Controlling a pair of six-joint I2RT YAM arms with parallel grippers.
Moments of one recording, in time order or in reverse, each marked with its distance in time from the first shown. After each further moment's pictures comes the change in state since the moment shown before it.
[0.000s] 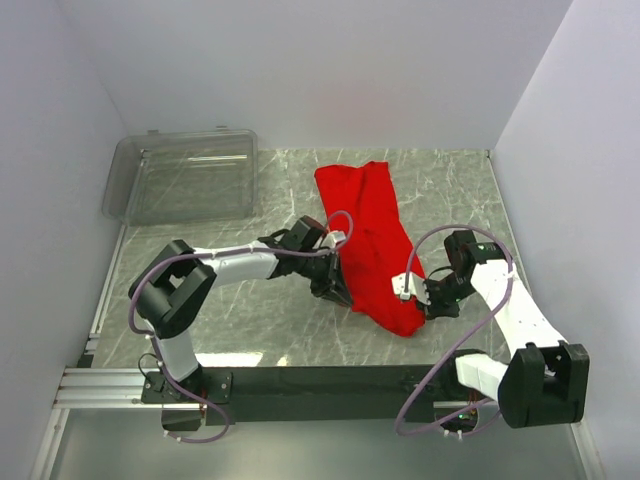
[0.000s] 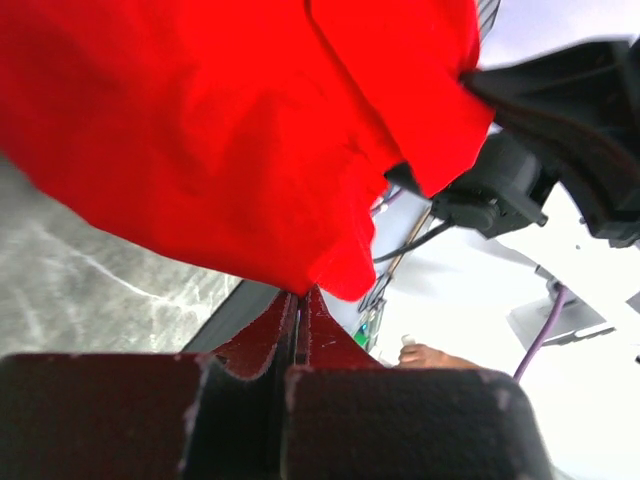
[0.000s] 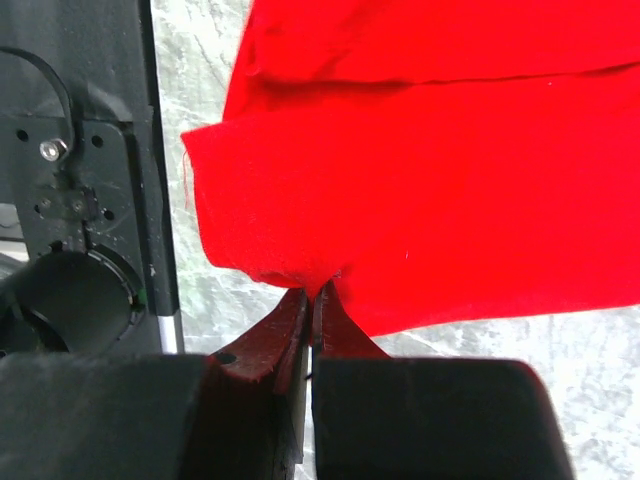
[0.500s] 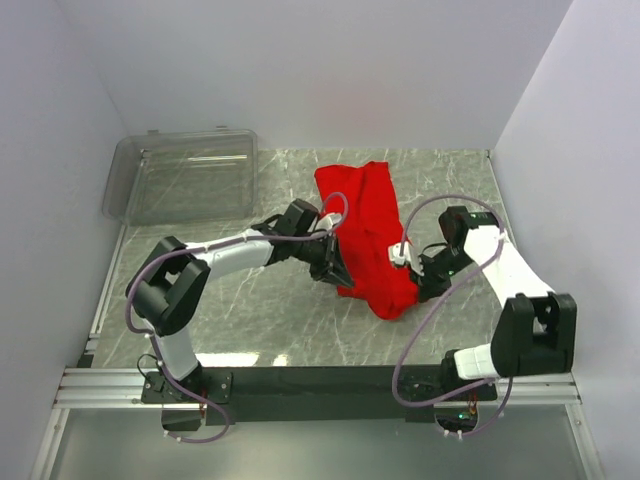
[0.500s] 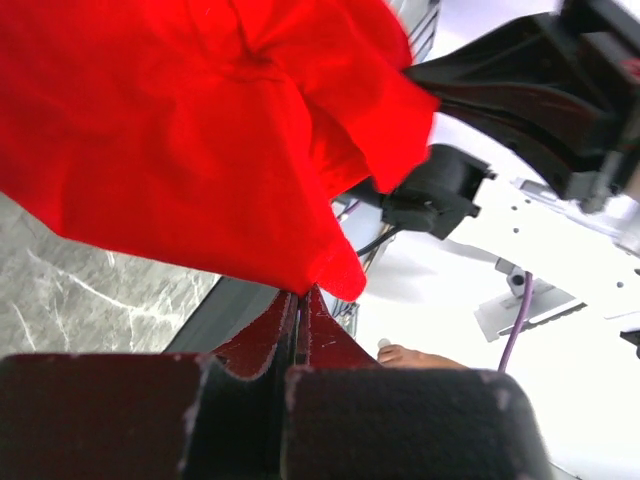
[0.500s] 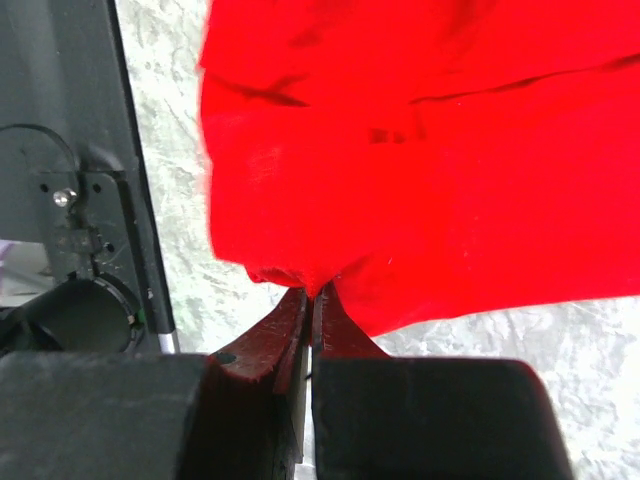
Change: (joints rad) left arm 0.078 0.000 0.076 -0.015 0.073 0.000; right arm -0.007 0.228 0.188 -0.016 -0.071 0.119
